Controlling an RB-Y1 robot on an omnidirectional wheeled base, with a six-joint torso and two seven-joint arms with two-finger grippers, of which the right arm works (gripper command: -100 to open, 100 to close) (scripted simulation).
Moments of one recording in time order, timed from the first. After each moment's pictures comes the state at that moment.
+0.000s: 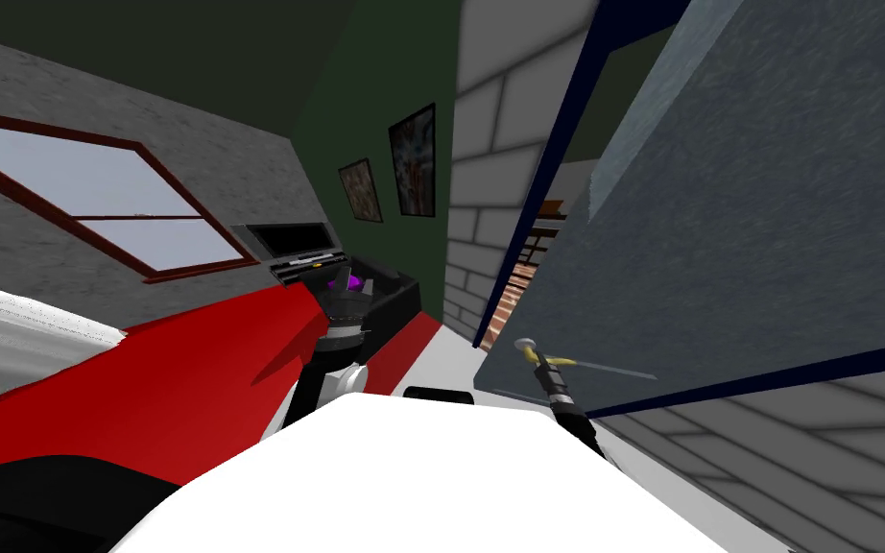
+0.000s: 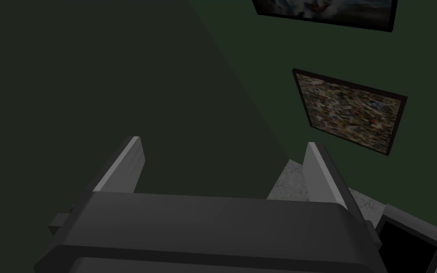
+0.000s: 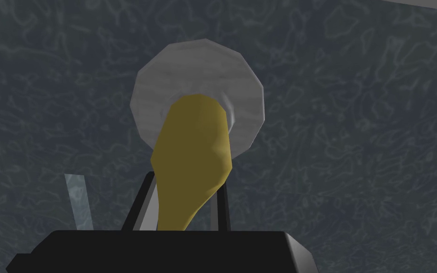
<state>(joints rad) 0.29 -0.43 -0.11 -0.98 -0.01 -0.84 -0.36</state>
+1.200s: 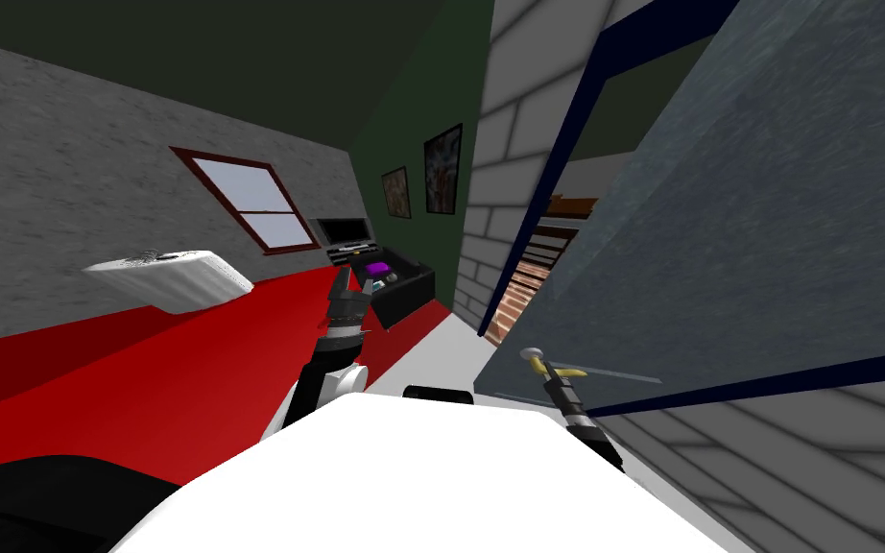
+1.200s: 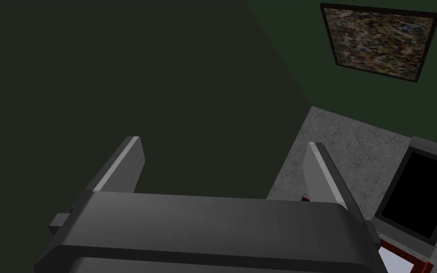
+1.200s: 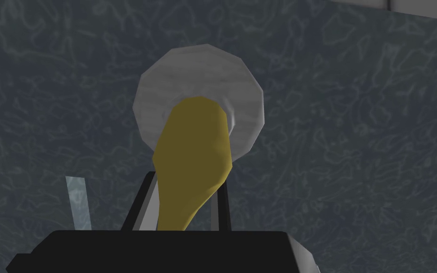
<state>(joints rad) 0.36 -0.50 -0.08 -0.91 0.01 -1.00 -0.43</state>
